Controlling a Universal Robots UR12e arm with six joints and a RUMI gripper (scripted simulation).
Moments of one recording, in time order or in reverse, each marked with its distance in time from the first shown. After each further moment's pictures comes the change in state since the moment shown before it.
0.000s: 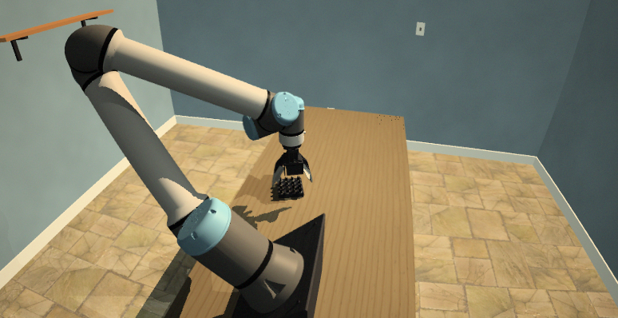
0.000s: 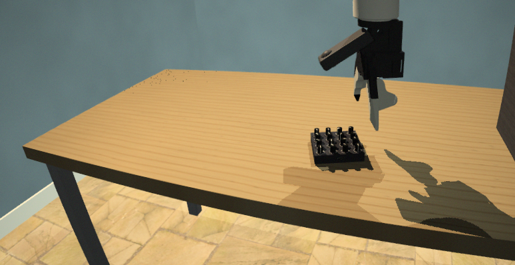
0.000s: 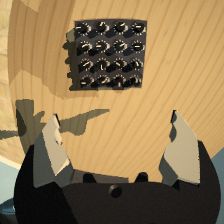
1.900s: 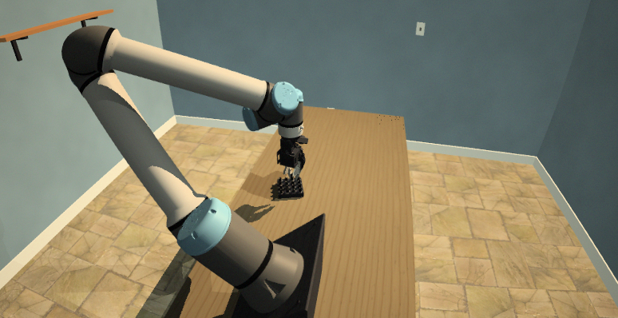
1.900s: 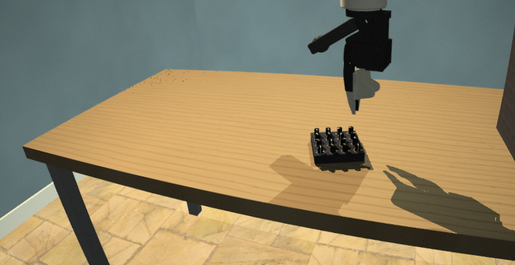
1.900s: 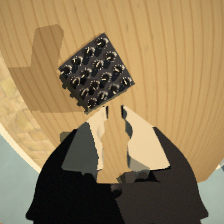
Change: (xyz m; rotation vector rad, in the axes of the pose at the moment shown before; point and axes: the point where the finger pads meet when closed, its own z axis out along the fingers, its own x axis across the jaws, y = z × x) arm 0.009 -0.022 -0.020 0.000 0.000 0.563
